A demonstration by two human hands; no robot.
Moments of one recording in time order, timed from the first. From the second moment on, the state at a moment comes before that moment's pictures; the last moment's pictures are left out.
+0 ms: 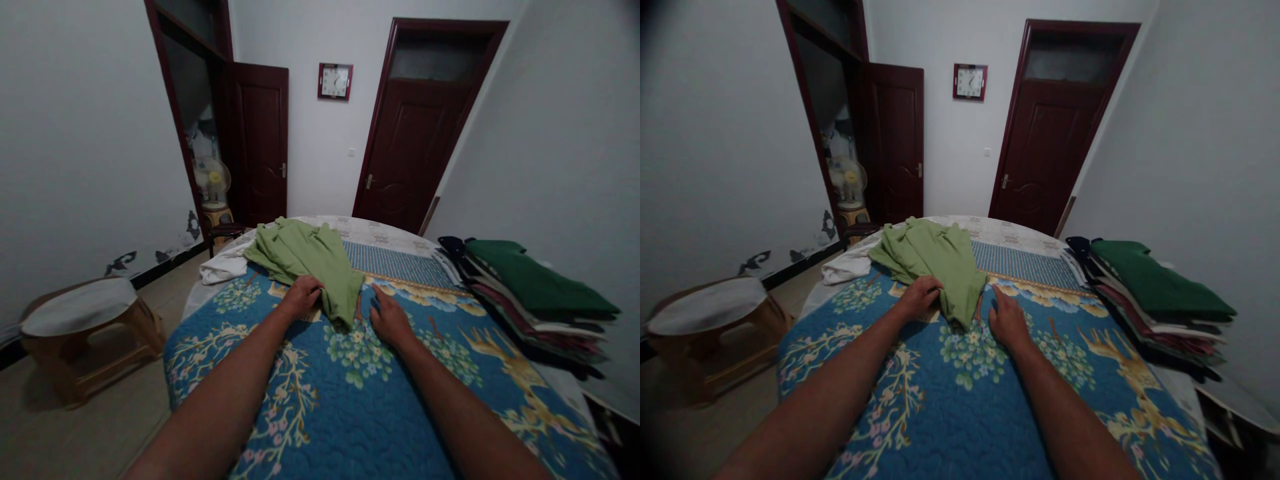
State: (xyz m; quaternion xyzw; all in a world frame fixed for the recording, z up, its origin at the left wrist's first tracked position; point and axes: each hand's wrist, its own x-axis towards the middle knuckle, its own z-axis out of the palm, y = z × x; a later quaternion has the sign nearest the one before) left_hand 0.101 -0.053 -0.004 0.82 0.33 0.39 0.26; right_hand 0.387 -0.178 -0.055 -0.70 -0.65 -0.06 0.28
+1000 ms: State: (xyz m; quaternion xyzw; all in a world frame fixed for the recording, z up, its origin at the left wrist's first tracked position) left_hand 0.064 -0.022 0.008 0.69 0.52 0.48 0.13; right_hand 0.348 -0.172 0.043 -0.58 -0.49 0.00 0.66
